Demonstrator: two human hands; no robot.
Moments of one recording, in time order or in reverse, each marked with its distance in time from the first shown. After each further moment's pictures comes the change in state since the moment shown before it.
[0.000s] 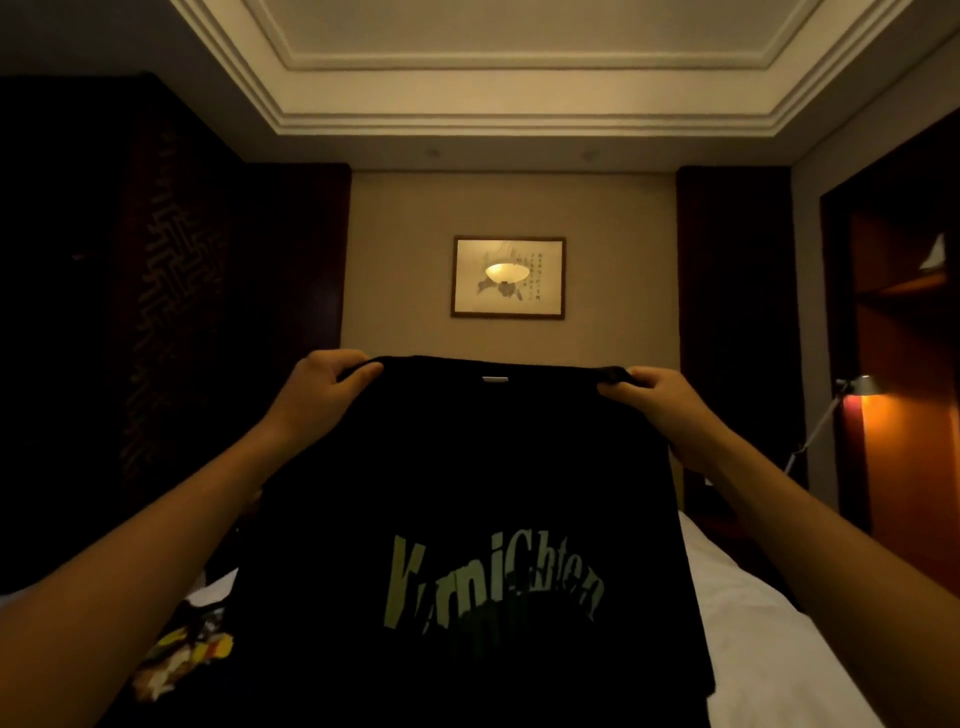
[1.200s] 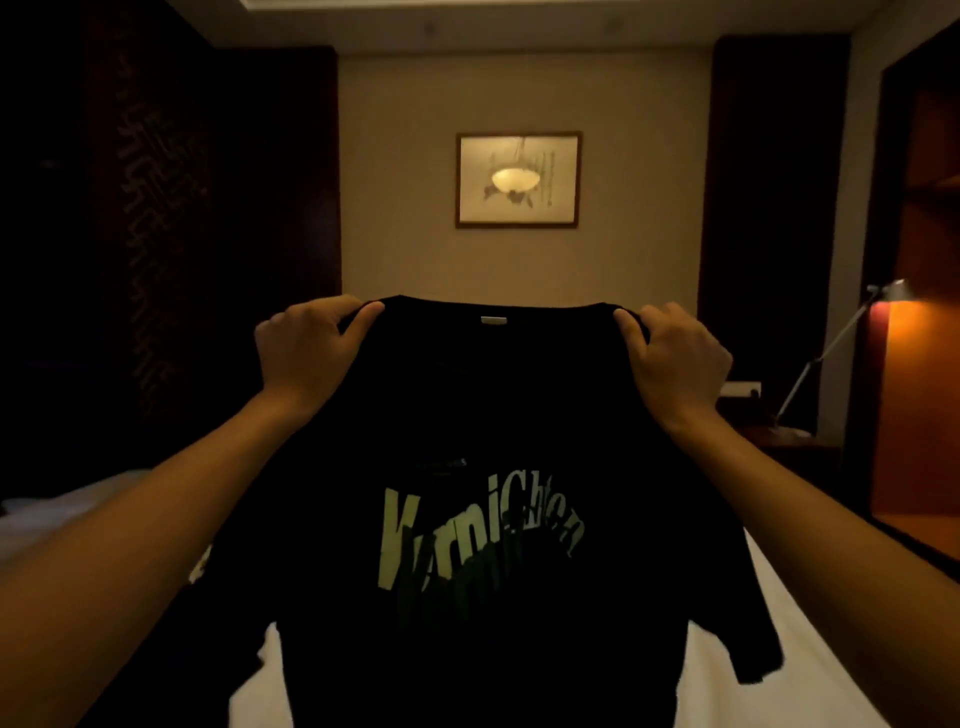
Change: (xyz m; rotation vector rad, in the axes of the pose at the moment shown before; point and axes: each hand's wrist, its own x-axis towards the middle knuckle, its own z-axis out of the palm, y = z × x) left_hand -0.042 -0.045 0.047 0.570 0.380 0.109; right_hand 0.001 0.093 0.039 -1.076 0.676 -0.359
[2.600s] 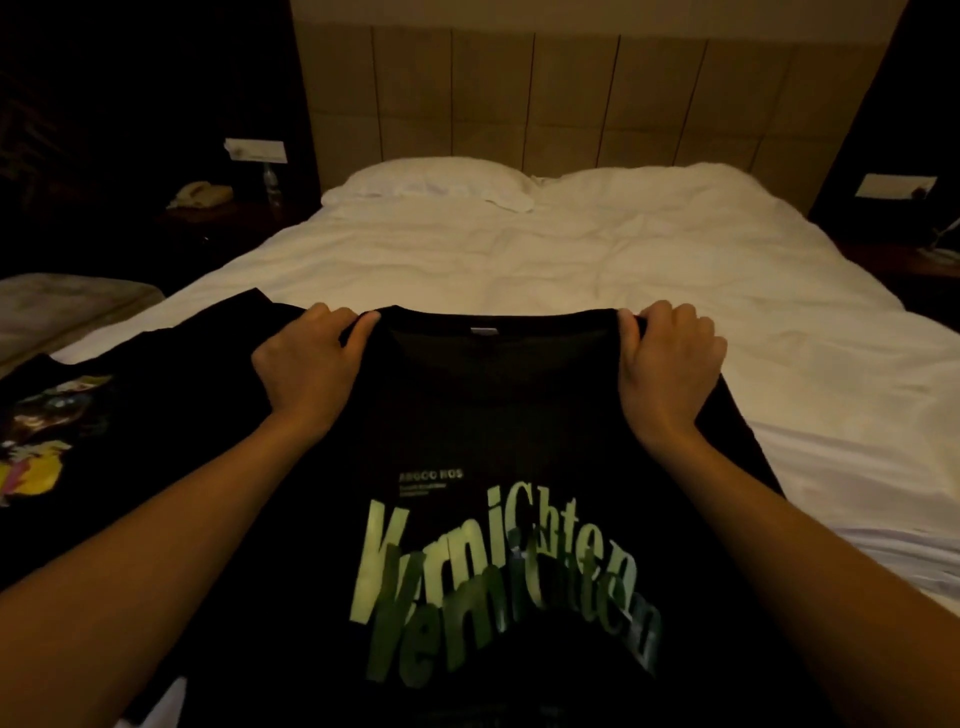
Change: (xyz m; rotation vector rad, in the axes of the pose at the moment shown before) left_hand -0.242 -0.198 0.460 0.290 -0.471 -0.243; right_hand -0.149 0.088 0.532 -0.212 -0.301 0.141
